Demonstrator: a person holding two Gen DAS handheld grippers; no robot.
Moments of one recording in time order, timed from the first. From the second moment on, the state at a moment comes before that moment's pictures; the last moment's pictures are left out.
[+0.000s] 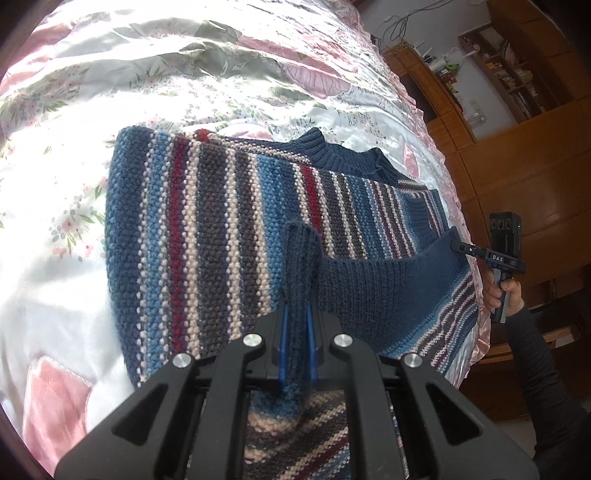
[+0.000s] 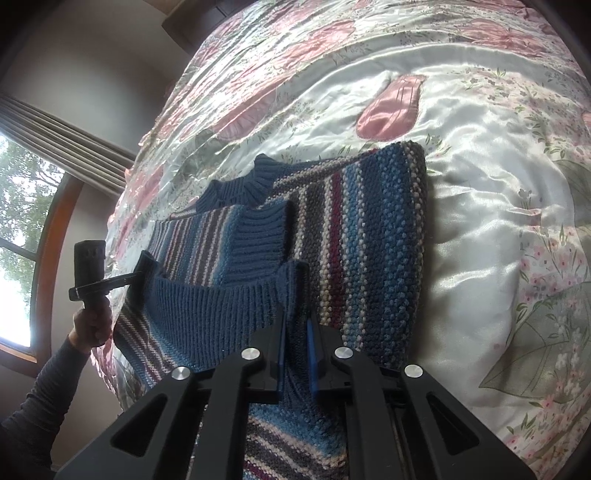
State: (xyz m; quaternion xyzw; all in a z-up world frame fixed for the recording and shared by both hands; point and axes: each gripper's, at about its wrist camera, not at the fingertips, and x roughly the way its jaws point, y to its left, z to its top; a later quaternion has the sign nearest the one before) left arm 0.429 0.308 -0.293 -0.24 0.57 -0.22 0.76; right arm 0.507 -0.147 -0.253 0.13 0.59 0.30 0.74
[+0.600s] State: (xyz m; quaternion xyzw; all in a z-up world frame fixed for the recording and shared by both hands) left arm 0.431 0.317 -0.268 -0.27 0.53 -0.22 0.77; right arm 0.502 -0.142 -0.233 0.12 0.58 0.29 0.75
